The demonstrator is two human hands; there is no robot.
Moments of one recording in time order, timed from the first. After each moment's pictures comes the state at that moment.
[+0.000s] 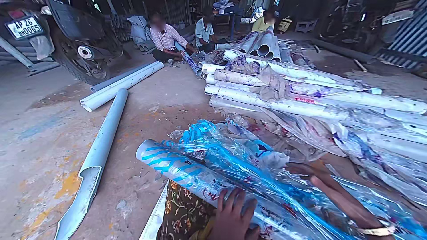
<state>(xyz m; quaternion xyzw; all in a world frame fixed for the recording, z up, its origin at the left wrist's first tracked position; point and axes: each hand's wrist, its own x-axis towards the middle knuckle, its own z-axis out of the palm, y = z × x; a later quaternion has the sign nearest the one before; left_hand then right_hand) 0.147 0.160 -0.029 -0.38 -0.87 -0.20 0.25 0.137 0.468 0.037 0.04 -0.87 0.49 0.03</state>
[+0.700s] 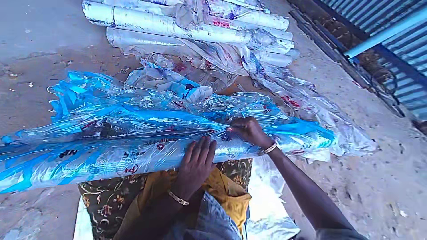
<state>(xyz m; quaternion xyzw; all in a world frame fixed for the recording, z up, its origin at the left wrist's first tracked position) 0.169 0.223 -0.052 -0.51 -0.80 -0.18 0.27 0.221 0.474 -0.004 0.00 -0.96 0.26 0.12</state>
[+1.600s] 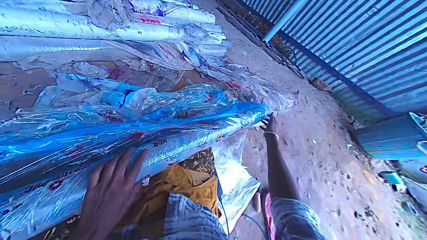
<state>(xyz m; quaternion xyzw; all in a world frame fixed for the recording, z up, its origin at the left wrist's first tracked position) 0.127 0.155 -0.022 -0.60 -0.77 -0.17 0.15 0.465 0.603 -0.034 -0.66 -0.46 0.41 0.42</state>
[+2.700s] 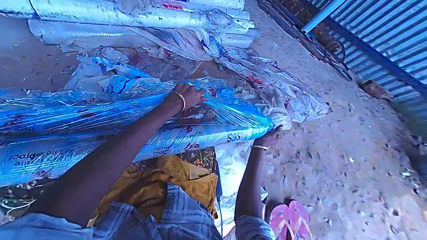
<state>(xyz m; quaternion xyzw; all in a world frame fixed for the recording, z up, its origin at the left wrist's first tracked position) 0.107 0.406 0.029 -0.68 -0.73 -0.03 -0.06 0.402 0.556 -0.092 -0.58 -0.33 0.33 0.67</state>
